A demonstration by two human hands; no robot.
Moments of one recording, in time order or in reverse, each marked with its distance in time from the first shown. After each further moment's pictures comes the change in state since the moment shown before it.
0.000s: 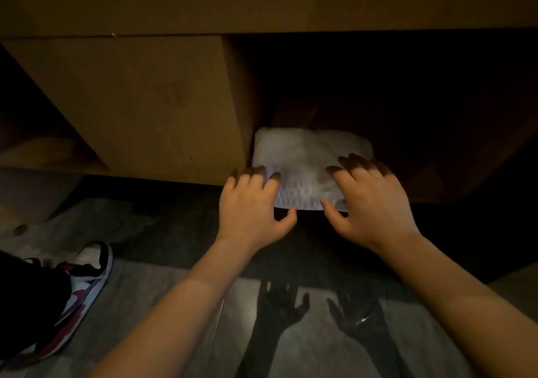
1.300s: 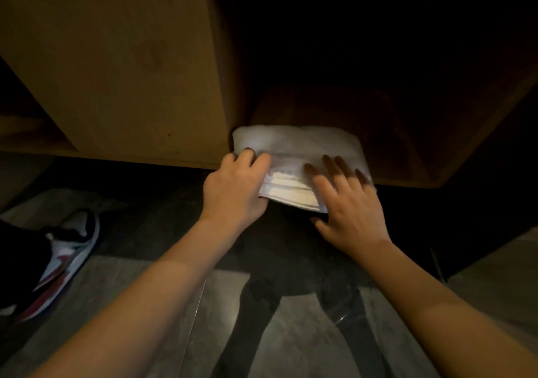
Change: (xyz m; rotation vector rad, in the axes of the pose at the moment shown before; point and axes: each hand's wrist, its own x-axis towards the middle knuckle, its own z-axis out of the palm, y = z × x) left_hand -0.009 0.001 0.009 -0.053 0.065 0.035; right_hand -0.024 0.002 0.077 -0.088 0.069 -0.032
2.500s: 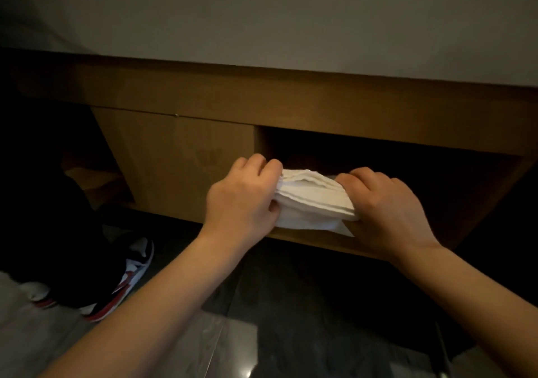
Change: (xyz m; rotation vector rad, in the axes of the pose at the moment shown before) left_hand 0.042 -0.011 -0.170 -0.068 0.175 -0.020; right_hand 0.060 0.026 -0.185 0.084 0.185 -0.177
